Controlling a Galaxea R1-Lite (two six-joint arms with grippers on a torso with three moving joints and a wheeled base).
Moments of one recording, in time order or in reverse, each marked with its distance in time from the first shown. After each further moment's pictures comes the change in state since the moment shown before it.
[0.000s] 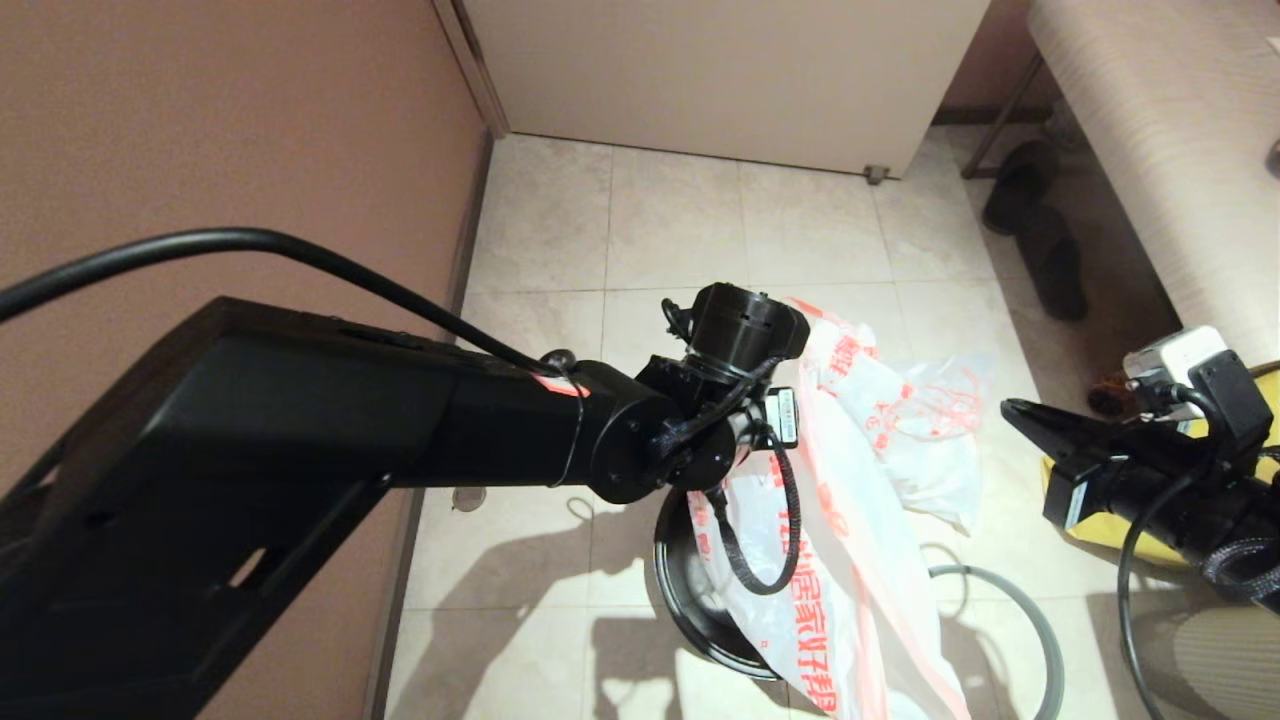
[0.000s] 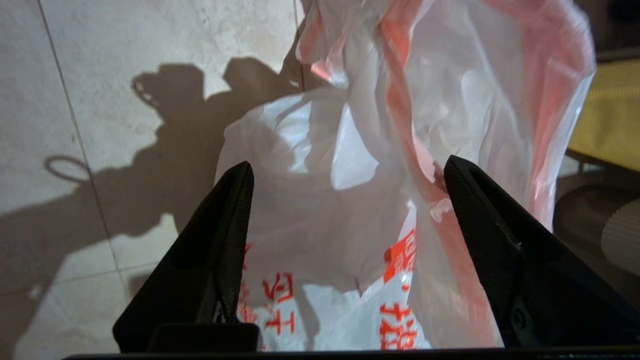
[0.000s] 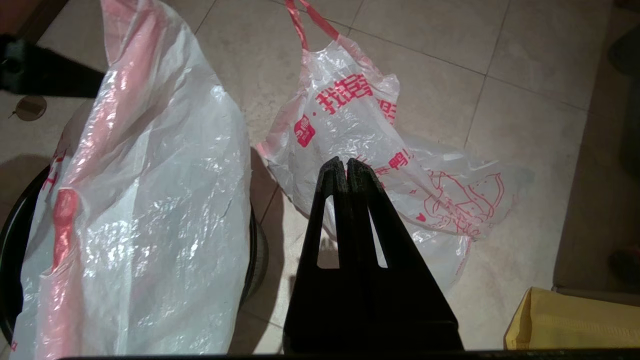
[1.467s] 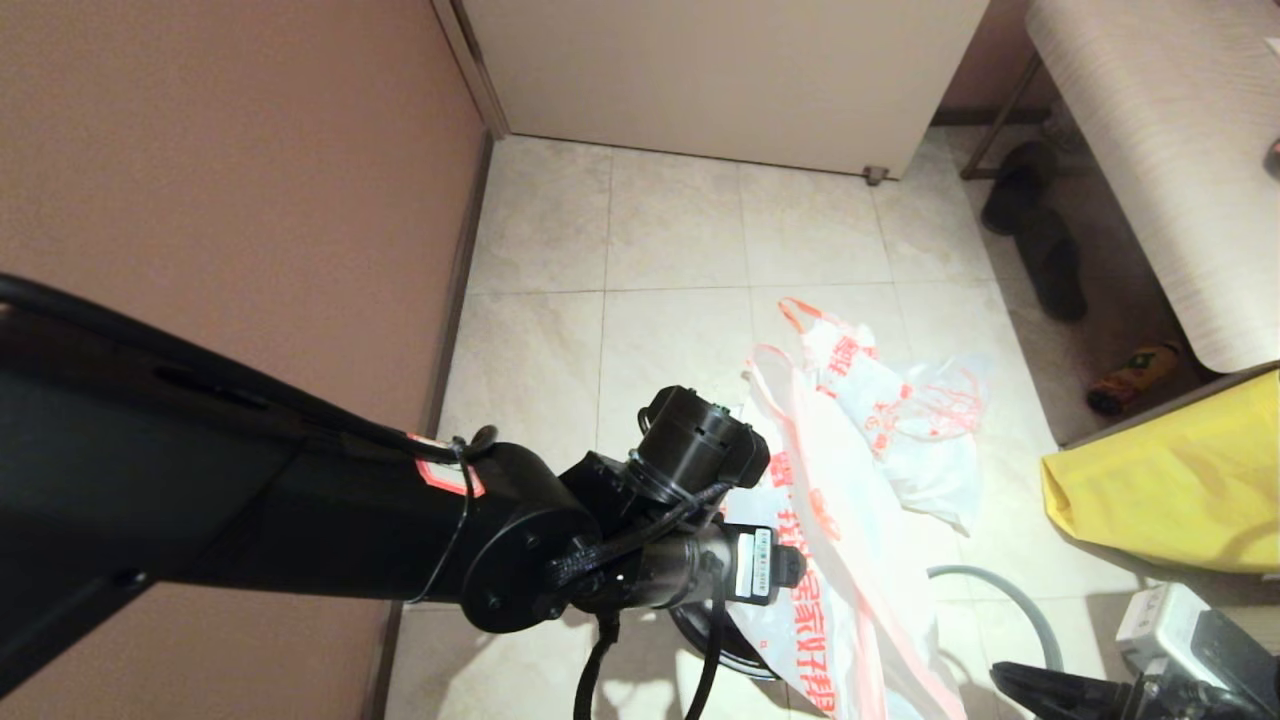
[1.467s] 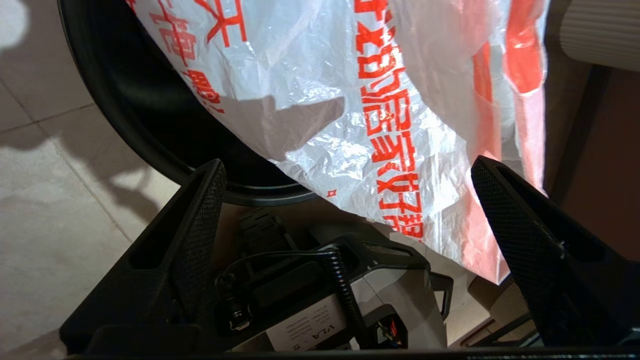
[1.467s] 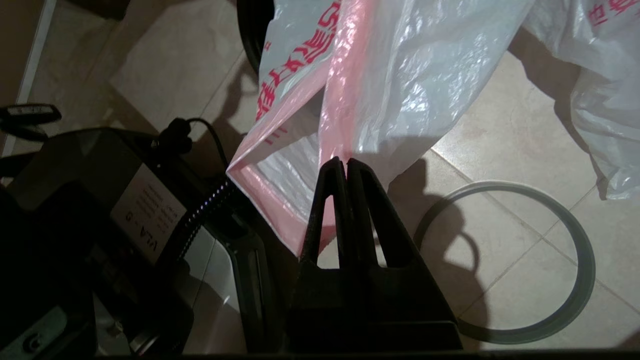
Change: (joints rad) left arm -0.055 -0.196 0.435 0.013 -0.284 -0.079; right arm 0.234 -0.196 0.383 0.247 0.094 0.010
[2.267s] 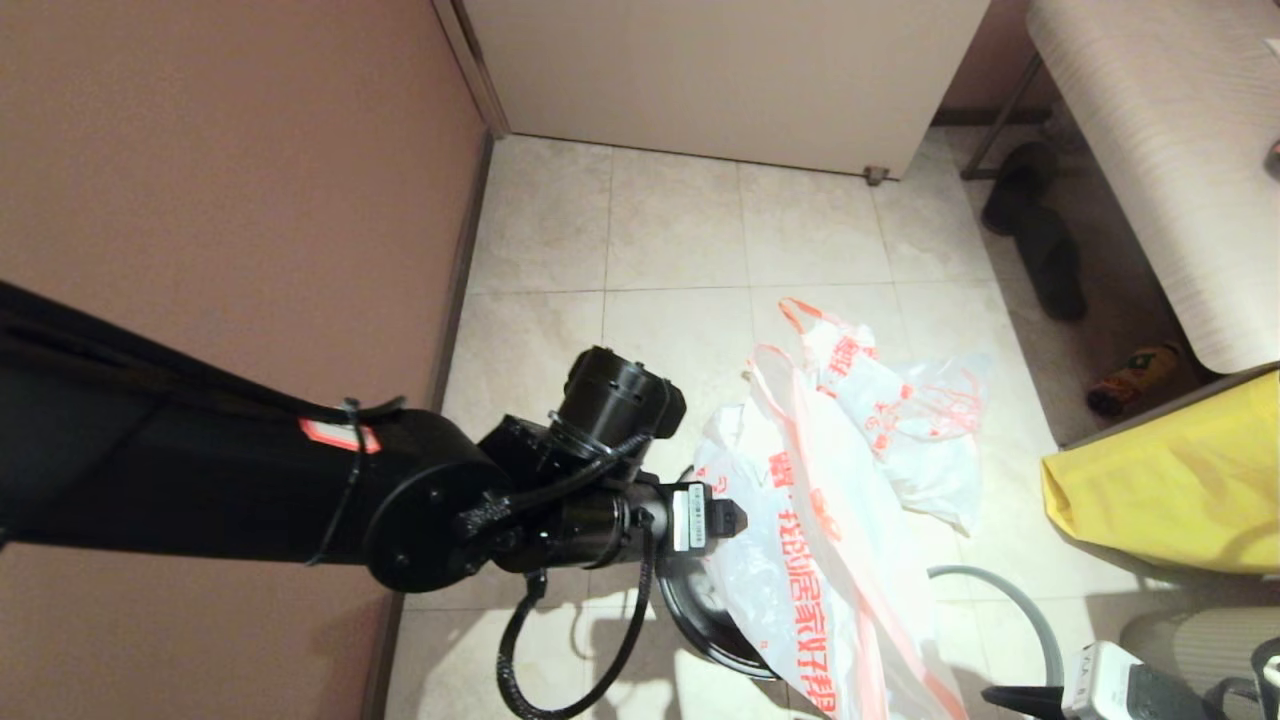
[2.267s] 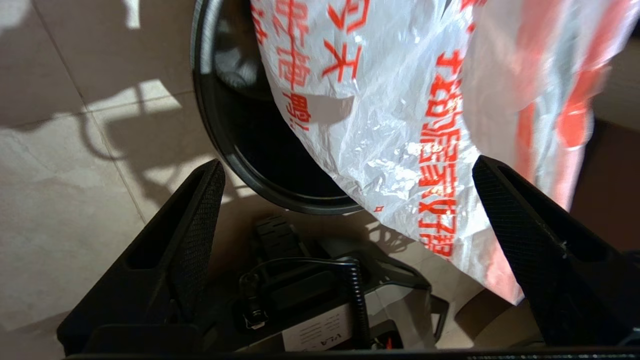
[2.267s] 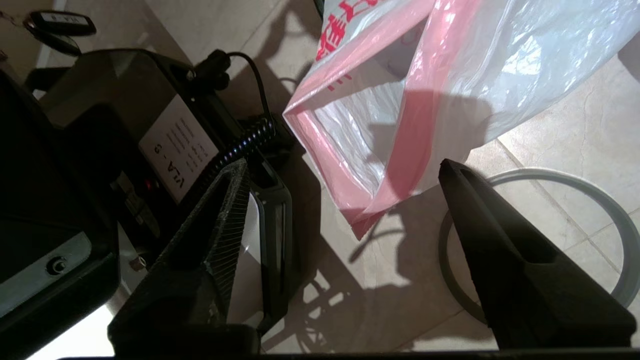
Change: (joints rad) left arm 0.111 -0.106 0.061 0.004 -0.018 -0.023; right arm 0.067 0.081 0.000 0.084 0.051 -0.086
